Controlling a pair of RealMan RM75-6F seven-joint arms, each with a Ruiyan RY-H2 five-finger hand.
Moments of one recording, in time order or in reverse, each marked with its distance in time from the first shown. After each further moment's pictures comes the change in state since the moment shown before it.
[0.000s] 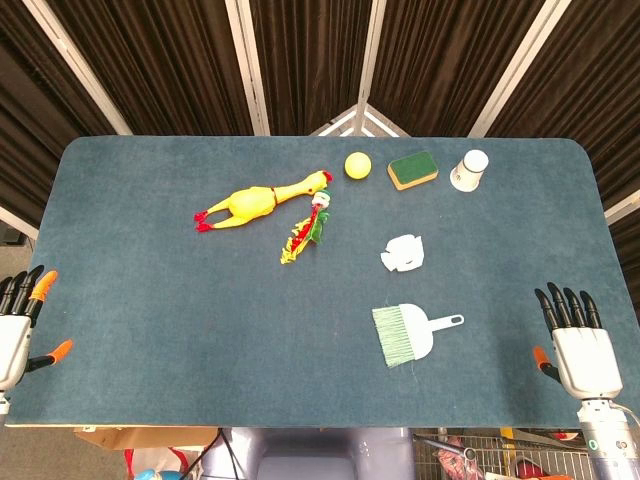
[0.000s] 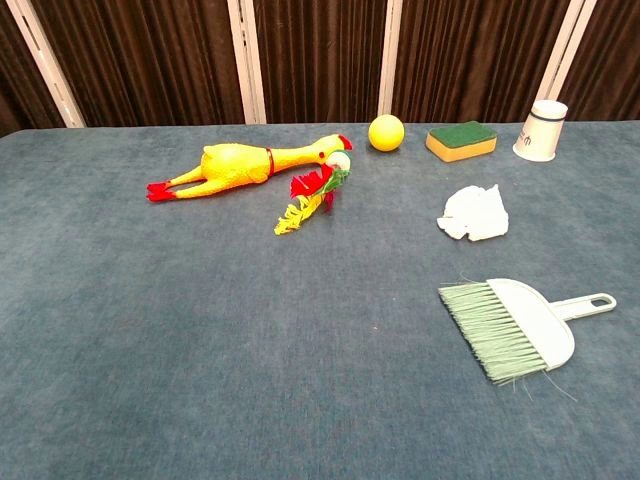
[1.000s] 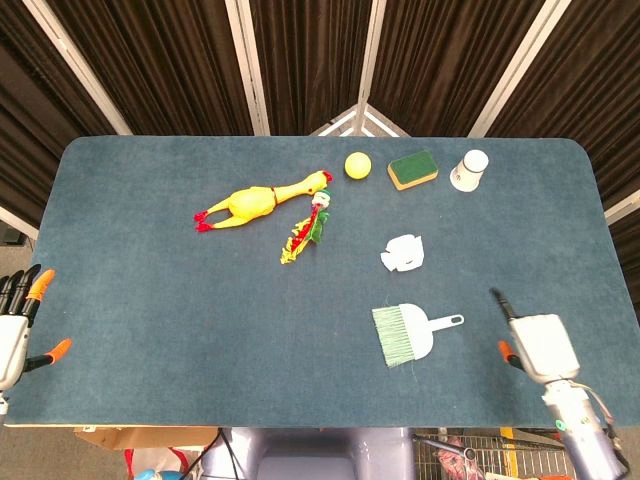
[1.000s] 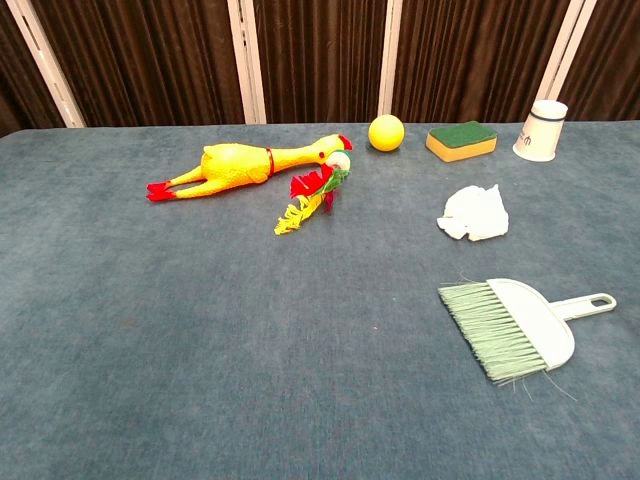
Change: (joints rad) left arm 0.004 -0.003 -0.005 0.003 0.003 0.016 -0.003; right arm 0.121 -0.061 0.010 0.016 -0.006 -0.186 -0.064
